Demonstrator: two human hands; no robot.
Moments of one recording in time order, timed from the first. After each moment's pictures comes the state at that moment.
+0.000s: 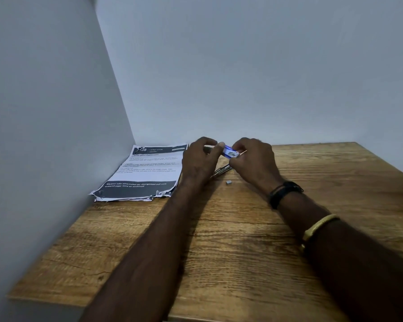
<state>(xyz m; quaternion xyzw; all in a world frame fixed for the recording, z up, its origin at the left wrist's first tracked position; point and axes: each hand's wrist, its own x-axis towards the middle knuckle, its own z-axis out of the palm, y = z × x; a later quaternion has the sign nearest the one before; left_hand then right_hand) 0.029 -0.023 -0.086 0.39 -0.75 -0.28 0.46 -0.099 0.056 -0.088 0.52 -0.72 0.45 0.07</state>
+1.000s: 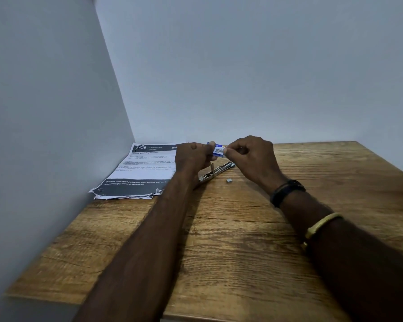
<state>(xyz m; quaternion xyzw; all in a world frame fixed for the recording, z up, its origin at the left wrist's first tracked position) 0.036 -0.031 -0.080 0.41 -0.58 -0.54 0.46 -0.098 0.060 -0.088 0.56 -0.65 0.52 0.05</state>
